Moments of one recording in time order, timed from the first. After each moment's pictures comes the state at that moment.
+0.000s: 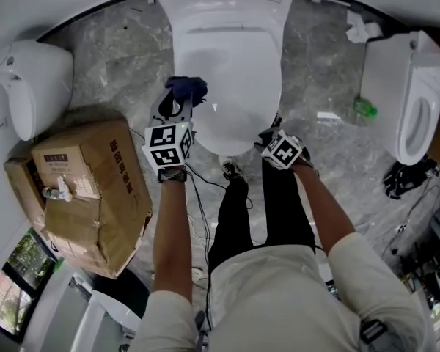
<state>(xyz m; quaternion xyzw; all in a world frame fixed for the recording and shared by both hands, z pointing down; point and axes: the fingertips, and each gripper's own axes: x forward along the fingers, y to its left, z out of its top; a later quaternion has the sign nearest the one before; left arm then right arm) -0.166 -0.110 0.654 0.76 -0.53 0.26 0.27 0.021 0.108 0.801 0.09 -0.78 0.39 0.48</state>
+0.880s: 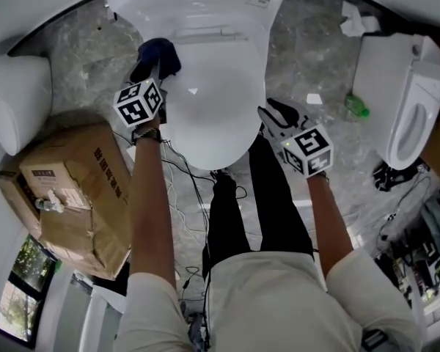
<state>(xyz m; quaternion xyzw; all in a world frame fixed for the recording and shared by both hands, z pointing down) -0.189 -0.251 0.768 0.70 -0.57 0.26 0.34 0.085 -0.109 0.698 0.33 -0.83 0.36 0.27</state>
